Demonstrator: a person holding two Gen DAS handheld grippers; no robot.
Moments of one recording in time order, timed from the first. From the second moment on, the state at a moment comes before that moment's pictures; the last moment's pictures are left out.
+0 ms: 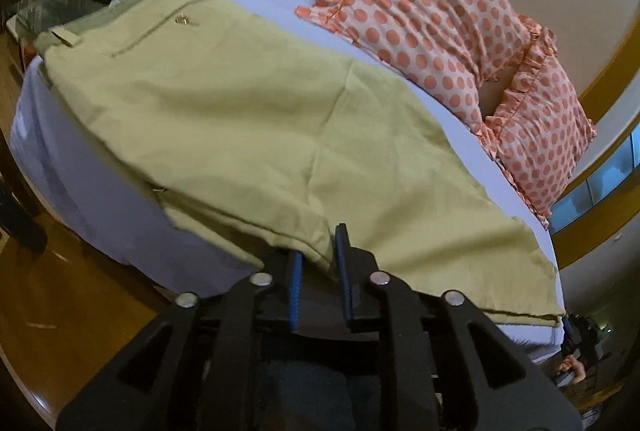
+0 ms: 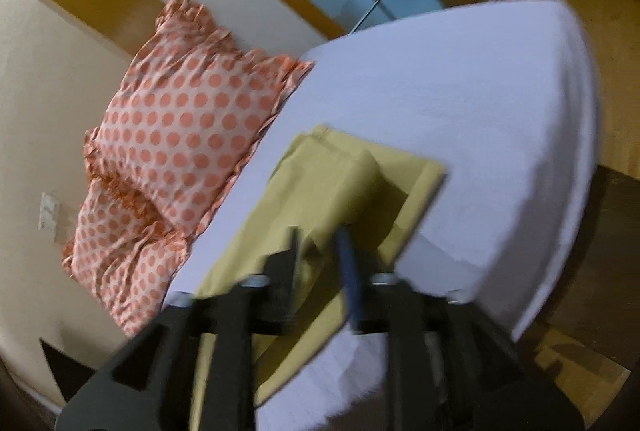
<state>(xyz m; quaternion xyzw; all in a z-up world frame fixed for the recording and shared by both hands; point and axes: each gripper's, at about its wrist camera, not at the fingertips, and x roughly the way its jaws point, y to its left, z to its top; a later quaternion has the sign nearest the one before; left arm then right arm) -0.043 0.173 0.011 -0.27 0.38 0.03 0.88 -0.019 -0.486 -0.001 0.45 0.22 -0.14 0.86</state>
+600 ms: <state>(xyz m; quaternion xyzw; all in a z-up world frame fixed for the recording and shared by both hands) -0.092 0.214 0.024 -0.27 0.29 0.10 0.91 -0.008 -0.469 -0.025 0.36 0.19 -0.13 0.90</state>
